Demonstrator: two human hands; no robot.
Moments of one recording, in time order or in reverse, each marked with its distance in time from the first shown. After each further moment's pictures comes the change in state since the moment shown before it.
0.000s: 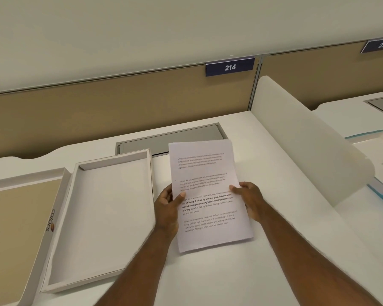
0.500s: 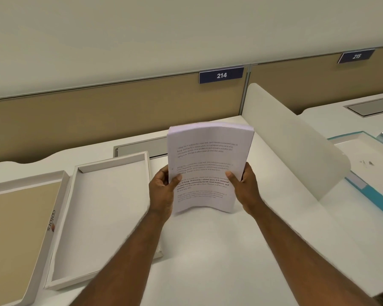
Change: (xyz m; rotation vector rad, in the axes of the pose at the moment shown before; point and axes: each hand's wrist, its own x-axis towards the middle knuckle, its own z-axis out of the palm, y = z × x) left_hand -0.010 0.053 0.014 0.115 -0.154 0.242; right_hand -0.066 -0.027 0.010 -0.109 0.037 -0.634
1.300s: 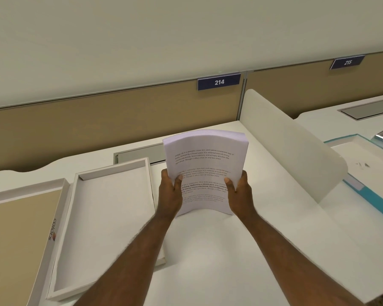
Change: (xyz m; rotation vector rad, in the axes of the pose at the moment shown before) left_hand 0.005 0.005 0.011 0.541 0.017 0.168; right_hand -0.010 0.014 0.021 -0.270 0.127 -0.107
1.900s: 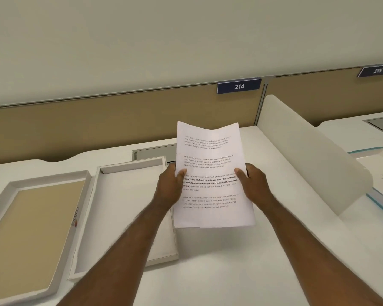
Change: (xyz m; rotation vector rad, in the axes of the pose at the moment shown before) left_hand 0.018 0.019 -0.051 0.330 -0.040 0.002; right_hand 0.030 -0.044 -0.010 -0.207 -0.190 -0.020
